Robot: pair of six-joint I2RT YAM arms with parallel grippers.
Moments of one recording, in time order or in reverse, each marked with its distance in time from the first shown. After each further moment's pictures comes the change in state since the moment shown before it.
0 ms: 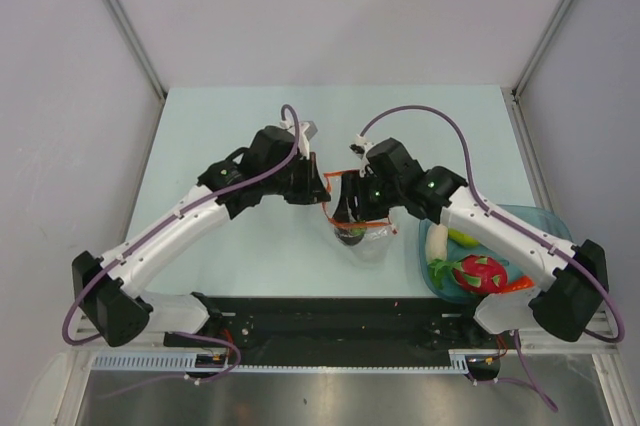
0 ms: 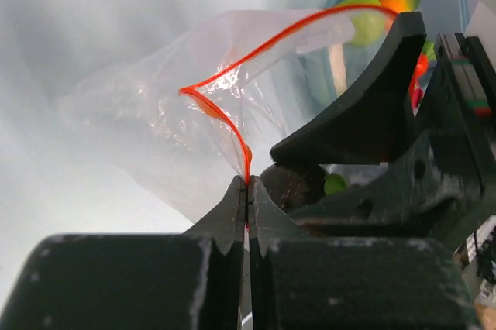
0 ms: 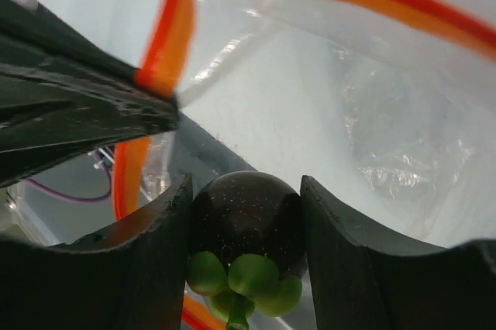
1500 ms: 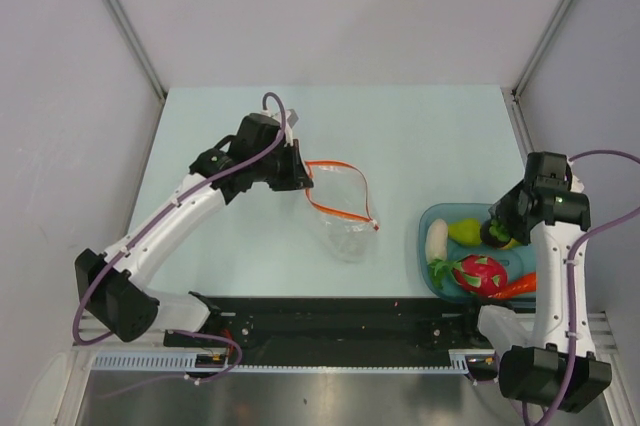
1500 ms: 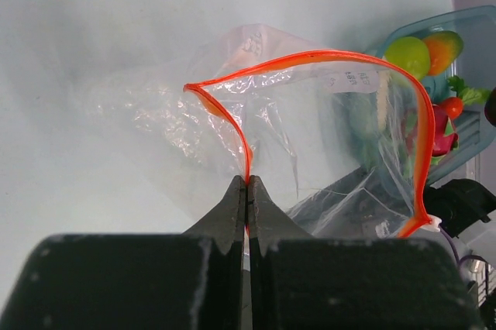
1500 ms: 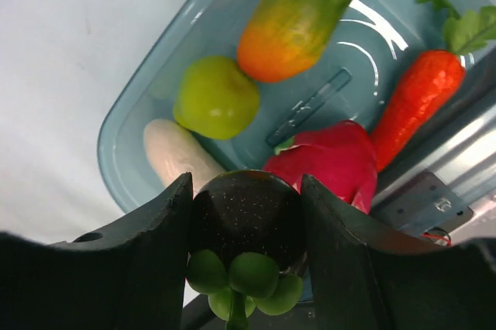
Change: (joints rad) left arm 0.142 0.047 0.047 -0.048 -0.002 0.047; right arm -0.981 -0.381 -0.126 -0.497 0.413 0.052
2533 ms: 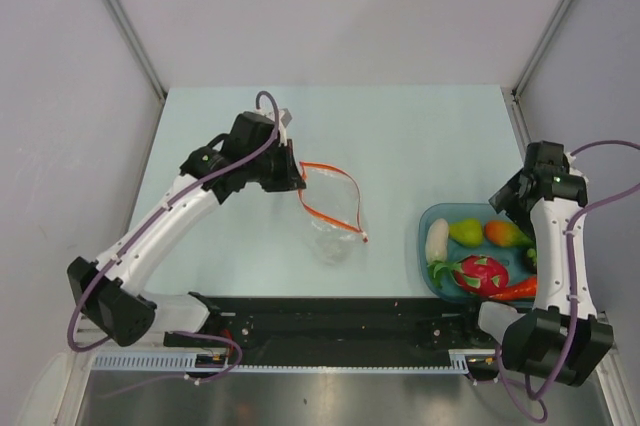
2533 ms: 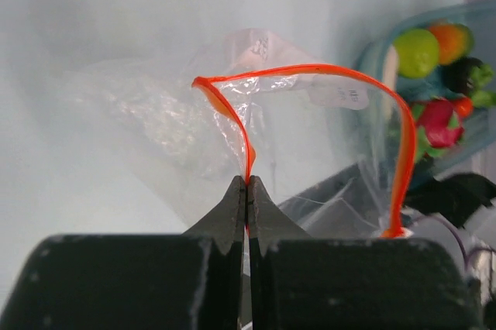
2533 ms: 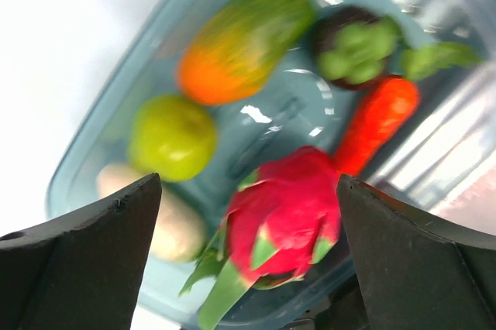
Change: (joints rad) left arm 0.004 -0.043 0.031 -0.092 0.001 0.008; right arm -0.063 0.145 0.019 0.006 0.153 -0.022
